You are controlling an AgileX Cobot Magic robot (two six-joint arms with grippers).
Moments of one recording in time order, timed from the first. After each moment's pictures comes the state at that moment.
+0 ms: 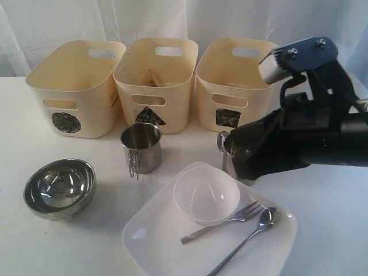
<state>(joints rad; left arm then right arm) 0.01 0.96 -0.95 -0.04 0.73 -0.10 0.50 1.07 -0.71 0.67 0.40 -0.67</state>
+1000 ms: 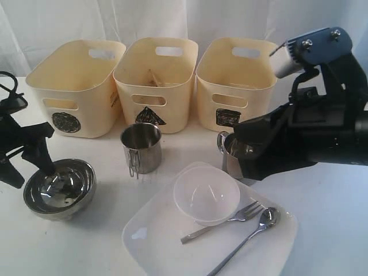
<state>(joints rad) 0.01 1.78 -1.17 -0.43 1.10 0.16 0.50 1.02 -0.71 0.67 0.41 -0.67</state>
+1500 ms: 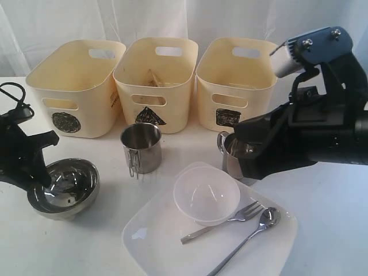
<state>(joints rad) 0.01 1.84 -1.17 -0.44 1.08 0.17 0.50 1.02 -0.71 0.67 0.41 -0.67</state>
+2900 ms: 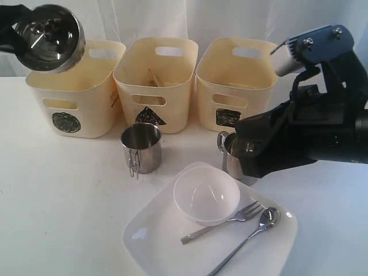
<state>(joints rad) 0.01 1.59 -1.46 -0.45 0.76 0.21 0.50 1.02 -0.71 0.67 0.40 -0.67</state>
